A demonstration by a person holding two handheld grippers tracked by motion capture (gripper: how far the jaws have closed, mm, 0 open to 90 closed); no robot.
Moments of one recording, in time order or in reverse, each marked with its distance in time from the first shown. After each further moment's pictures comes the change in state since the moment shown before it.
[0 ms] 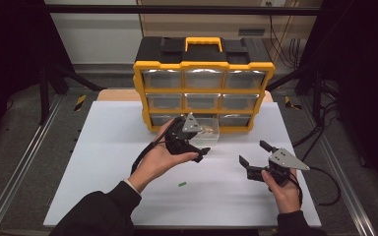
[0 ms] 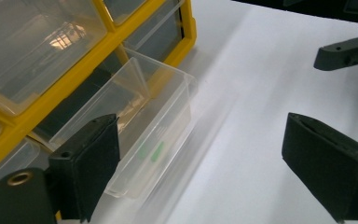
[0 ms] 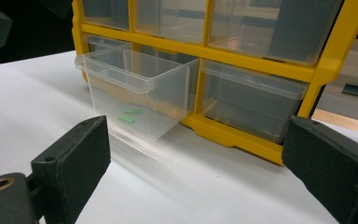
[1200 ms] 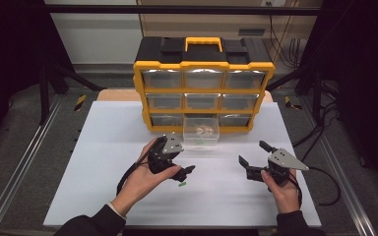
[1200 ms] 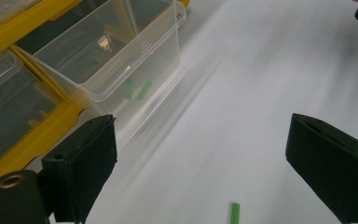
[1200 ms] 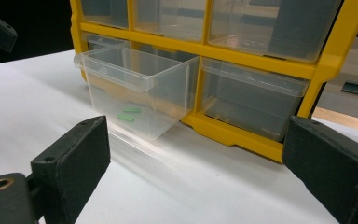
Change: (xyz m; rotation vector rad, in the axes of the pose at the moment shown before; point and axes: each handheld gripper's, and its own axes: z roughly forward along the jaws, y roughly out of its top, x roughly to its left) left arm -0.015 -0.061 -0.020 0.002 -0.006 -0.056; right arm 0.001 -0.001 0.001 0.003 -0.003 0.004
